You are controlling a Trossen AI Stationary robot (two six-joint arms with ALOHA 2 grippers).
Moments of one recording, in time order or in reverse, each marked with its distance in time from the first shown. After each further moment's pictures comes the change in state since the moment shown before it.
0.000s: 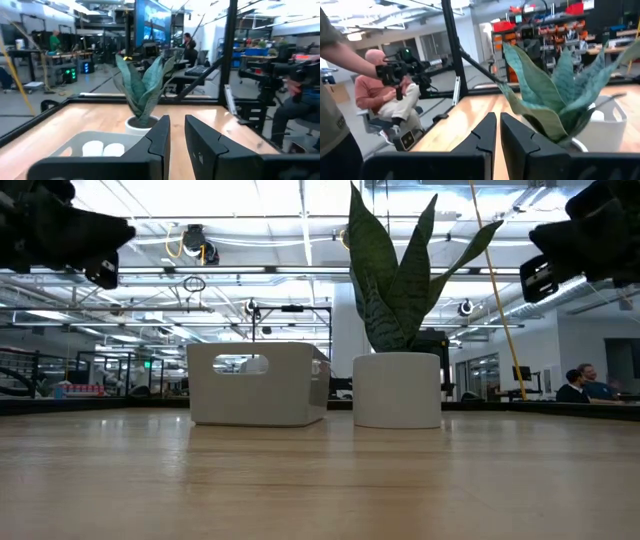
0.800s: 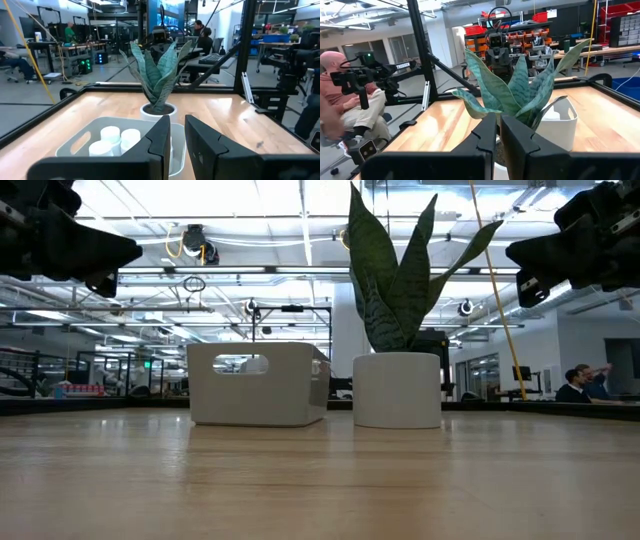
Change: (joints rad) left arm 0.009 -0.011 0.001 -0.084 -0.059 0.014; right arm -0.122 0.001 -0.005 0.005 0.034 -0.029
